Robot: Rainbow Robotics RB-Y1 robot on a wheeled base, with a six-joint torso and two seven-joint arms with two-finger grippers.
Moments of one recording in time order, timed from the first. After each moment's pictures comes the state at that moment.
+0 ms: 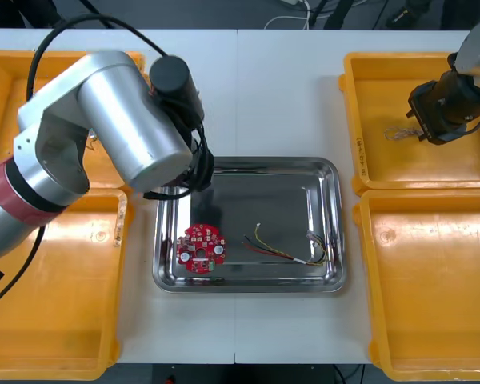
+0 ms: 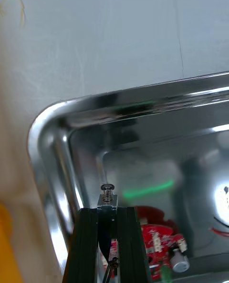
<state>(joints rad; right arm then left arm) -1.05 -0.45 -0.35 -0.68 -0.21 1.24 0.62 -0.81 0.59 -0.68 -1.92 0.57 1.68 -0.71</state>
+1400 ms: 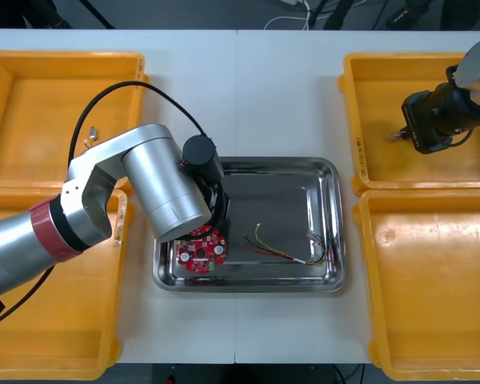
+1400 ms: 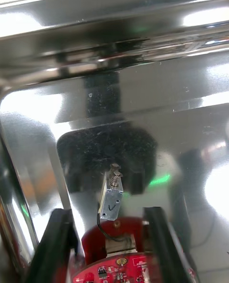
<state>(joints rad) -0.99 -0.46 -0.33 -0.69 -0.35 1.19 0.57 -0.76 0.57 -0.86 -1.80 0.51 1.48 -0.64</state>
